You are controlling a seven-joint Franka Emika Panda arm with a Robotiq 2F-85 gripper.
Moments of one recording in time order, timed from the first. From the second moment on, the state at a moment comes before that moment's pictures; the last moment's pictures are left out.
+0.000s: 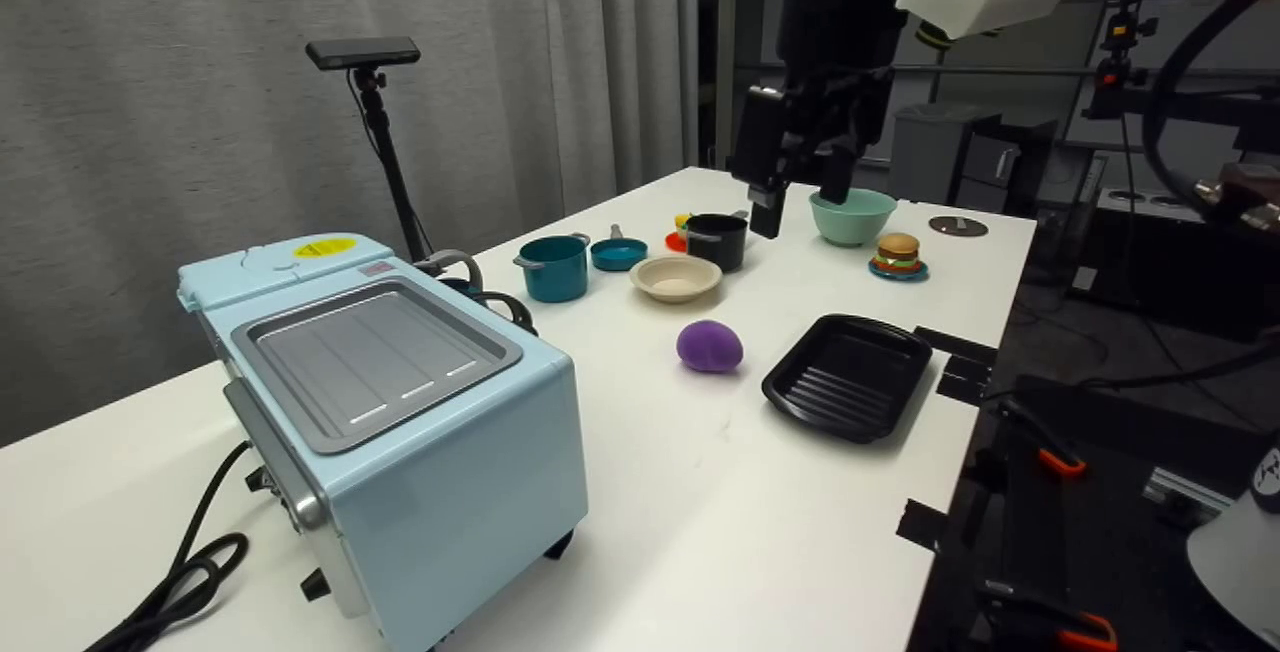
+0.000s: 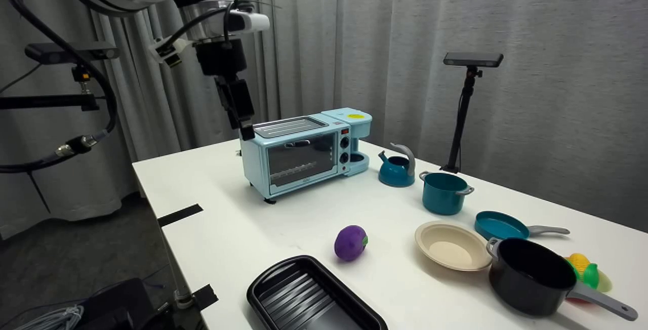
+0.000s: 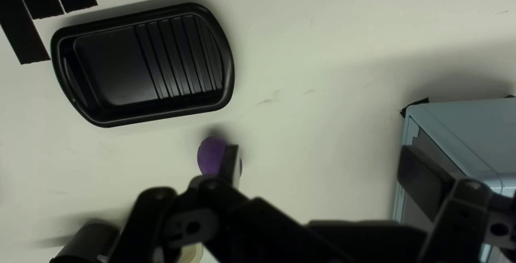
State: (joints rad) arm -0.02 -0.50 0.31 -2.50 0.05 2.12 0.50
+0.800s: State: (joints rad) arm -0.01 -0.34 0.30 -2.48 0.00 2.20 0.50
